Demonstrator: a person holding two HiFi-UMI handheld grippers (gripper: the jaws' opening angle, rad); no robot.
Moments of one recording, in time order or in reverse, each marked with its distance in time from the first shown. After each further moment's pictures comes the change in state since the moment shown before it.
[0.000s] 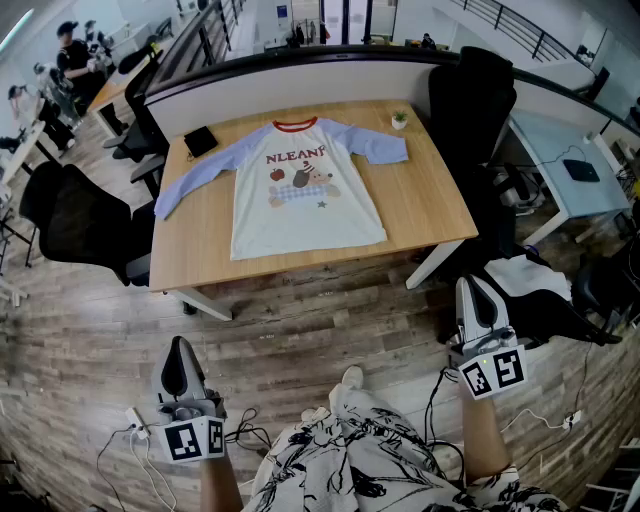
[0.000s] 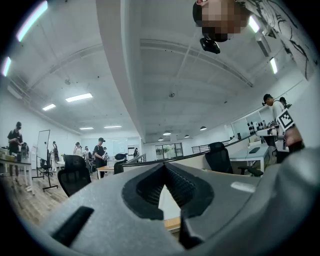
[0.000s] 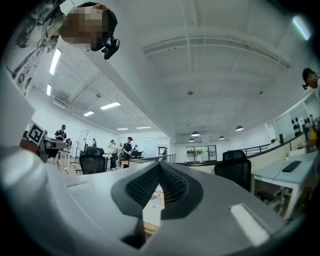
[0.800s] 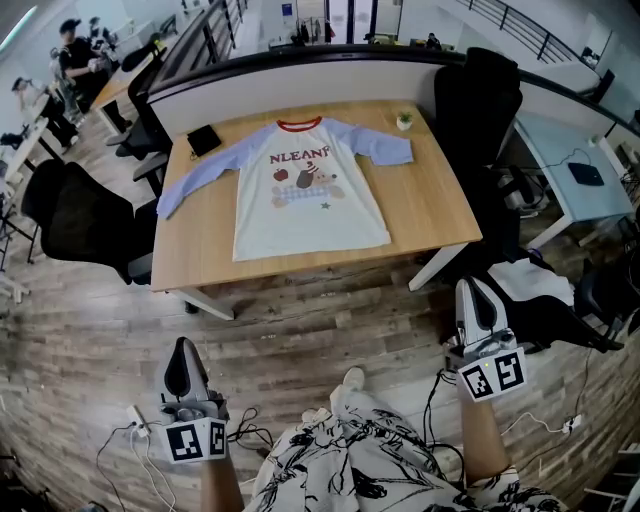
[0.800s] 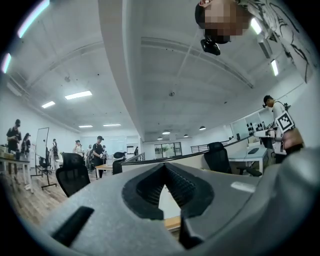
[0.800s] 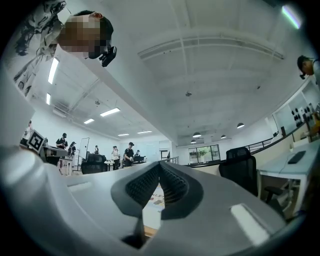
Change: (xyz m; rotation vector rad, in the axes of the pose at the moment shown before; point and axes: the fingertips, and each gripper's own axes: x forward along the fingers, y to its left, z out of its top) left arm 0.006 -0.005 -0.003 -0.010 0.007 -0.007; right arm 0.009 0.000 -0.001 0.062 -0.050 0.026
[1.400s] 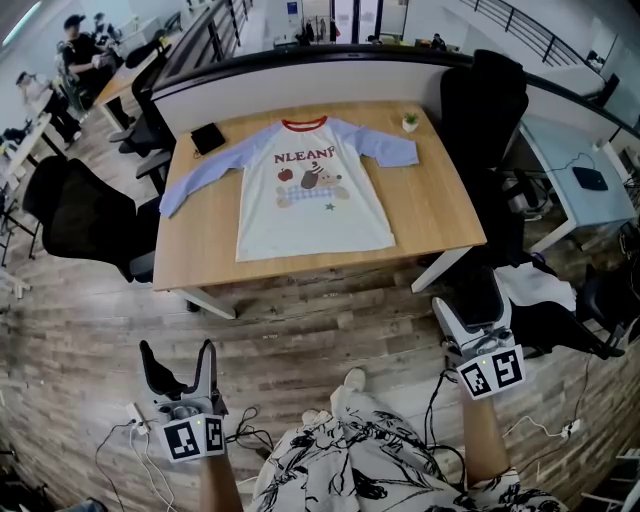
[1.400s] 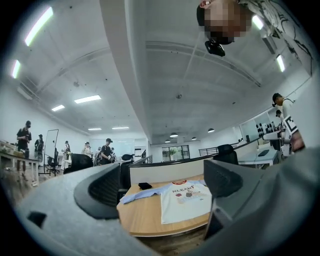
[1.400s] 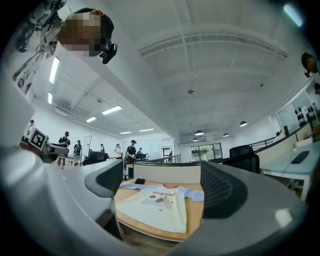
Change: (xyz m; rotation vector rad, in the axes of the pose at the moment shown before) left arm 0.007 0.025 -0.001 -0.024 -0.029 0.089; right arm 0.021 0.002 -0.013 -0.002 0.030 0.027
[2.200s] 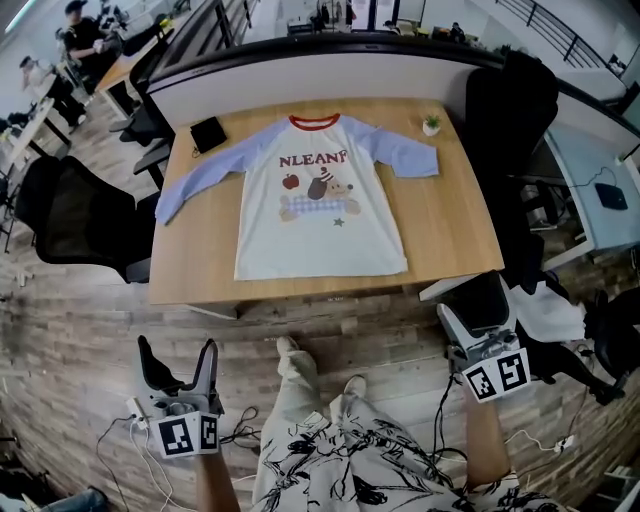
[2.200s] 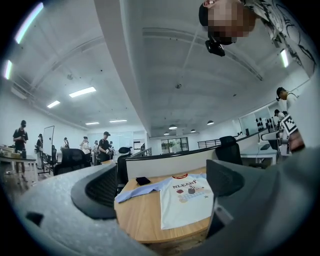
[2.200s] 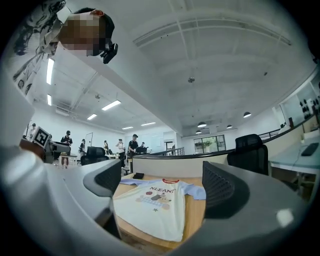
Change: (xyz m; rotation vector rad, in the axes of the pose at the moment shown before) left arm 0.107 -0.002 -0.030 0.013 0.083 -0.006; right arm 0.099 -0.057 -0.046 0.036 0.074 0.038
